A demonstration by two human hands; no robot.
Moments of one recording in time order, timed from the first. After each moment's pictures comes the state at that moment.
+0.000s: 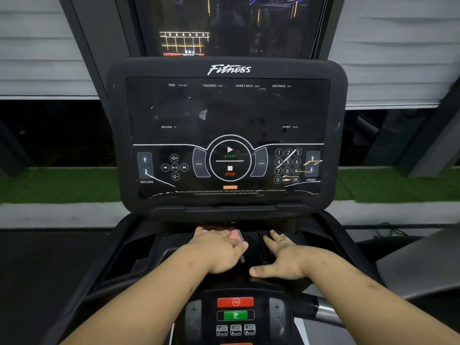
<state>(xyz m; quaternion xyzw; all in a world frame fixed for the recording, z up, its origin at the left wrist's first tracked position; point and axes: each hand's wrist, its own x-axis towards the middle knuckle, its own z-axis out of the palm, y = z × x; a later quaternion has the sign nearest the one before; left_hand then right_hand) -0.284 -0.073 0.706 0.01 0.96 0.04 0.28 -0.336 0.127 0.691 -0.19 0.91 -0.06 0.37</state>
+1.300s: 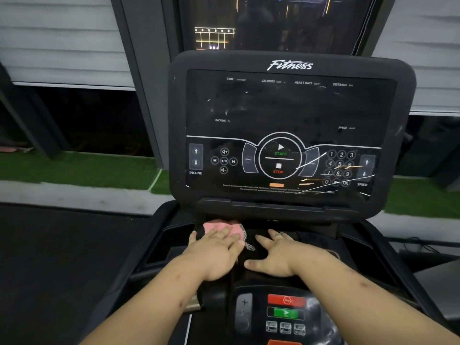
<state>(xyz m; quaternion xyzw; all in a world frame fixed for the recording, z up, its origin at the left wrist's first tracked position) -0.226 -0.161 0.689 -0.07 0.96 0.15 0.23 -0.309 0.018 0.695 -0.22 0.91 0.01 0.35</state>
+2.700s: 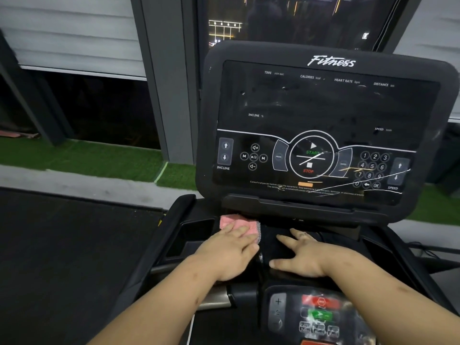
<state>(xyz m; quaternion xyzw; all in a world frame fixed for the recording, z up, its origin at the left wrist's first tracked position) -0.218 -0.200 0.653 0.01 0.97 0.18 0.17 -0.306 0.013 0.694 -0.20 0.91 0.00 0.35</state>
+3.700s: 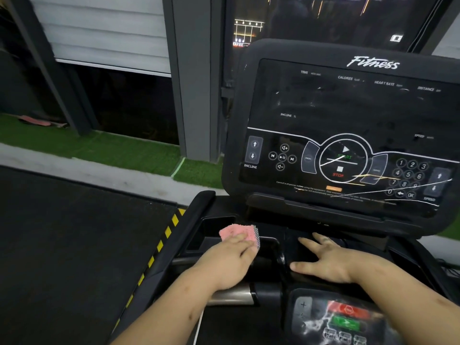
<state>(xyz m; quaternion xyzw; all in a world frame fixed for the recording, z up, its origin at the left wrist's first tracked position) -0.173 -0.227 0.652 -0.08 0.94 0.31 0.15 -0.303 0.007 0.703 -0.20 0.91 0.01 0.37</state>
